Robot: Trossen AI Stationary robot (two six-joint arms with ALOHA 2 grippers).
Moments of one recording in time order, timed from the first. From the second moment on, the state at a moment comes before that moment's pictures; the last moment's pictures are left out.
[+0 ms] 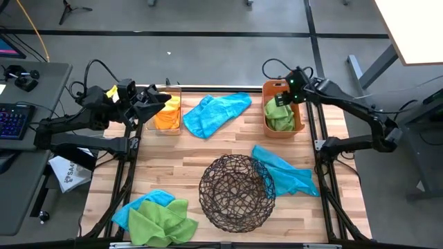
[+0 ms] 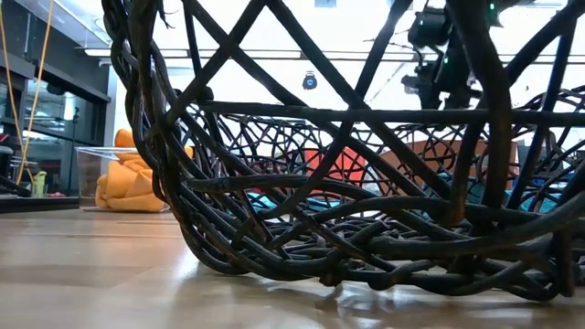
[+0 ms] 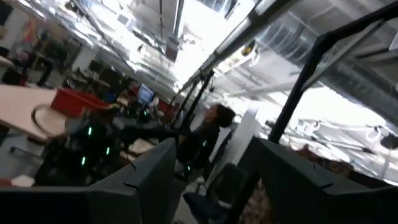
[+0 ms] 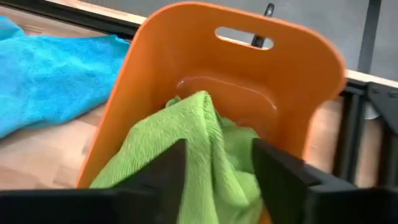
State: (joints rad) left arm 0.13 0.74 0.90 0.24 0.10 -0.57; right arm -0.73 1.21 1.04 -0.87 0.23 0.47
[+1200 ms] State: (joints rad) left arm -1.03 1.69 1.34 -0.87 0.02 -0.96; right arm -0.01 1.05 1.43 -1.47 0.40 1.00
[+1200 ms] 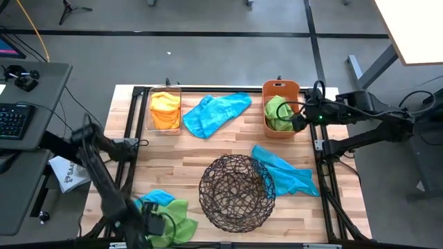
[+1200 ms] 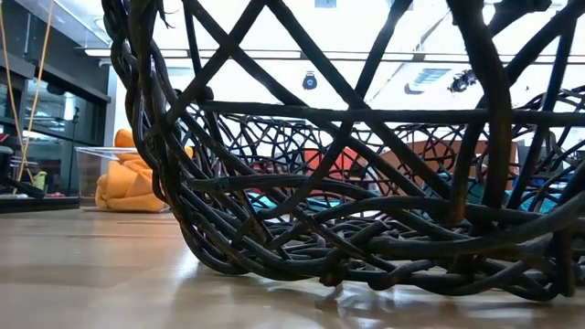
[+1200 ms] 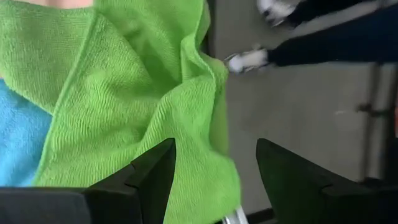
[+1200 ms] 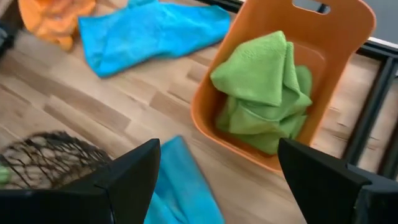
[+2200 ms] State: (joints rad) left arm -0.48 1.43 1.83 -1.45 -0.53 -0.64; right arm 0.02 1.05 1.43 -1.50 0.55 0.85
